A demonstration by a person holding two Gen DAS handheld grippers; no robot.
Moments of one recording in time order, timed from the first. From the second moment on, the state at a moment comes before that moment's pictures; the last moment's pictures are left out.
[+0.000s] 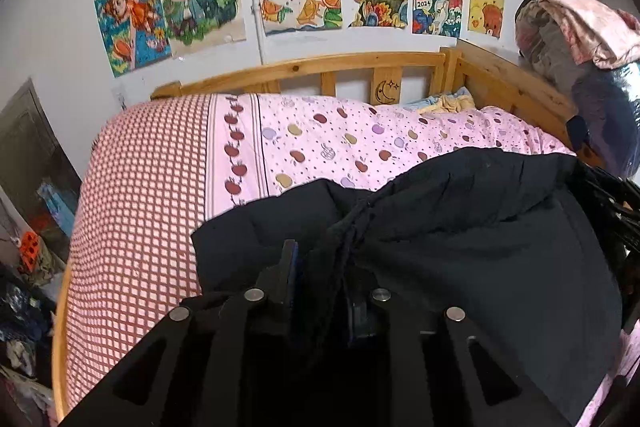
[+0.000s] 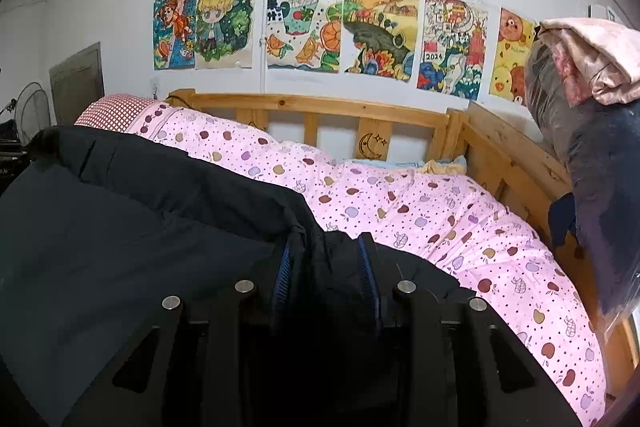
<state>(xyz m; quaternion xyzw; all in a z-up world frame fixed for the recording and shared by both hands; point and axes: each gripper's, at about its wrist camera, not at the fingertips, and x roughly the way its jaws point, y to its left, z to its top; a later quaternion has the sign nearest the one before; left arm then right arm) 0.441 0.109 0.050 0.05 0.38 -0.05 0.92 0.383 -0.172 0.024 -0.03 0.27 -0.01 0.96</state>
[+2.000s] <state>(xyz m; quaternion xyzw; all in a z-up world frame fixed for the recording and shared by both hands) 0.375 0.172 0.060 -0.06 0.29 -0.01 0.96 0.370 -0.241 -0.010 0.08 0.30 -0.09 0.95</state>
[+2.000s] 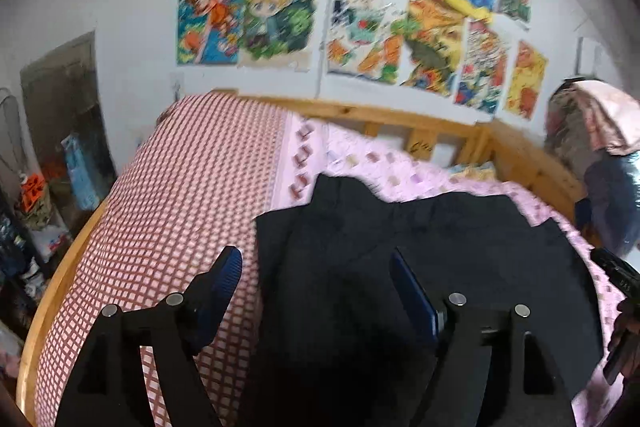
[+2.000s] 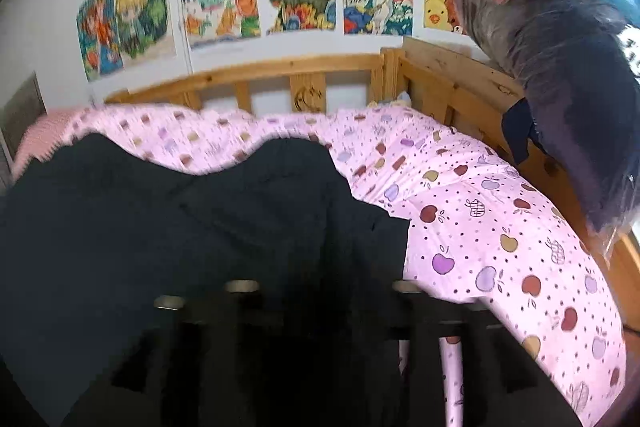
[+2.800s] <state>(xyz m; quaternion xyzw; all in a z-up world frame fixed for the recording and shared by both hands) 0.484 0.085 0.010 -0.01 0.42 -0.06 0.91 0.424 -0.151 -0.016 0.00 0.35 0.06 0.94</state>
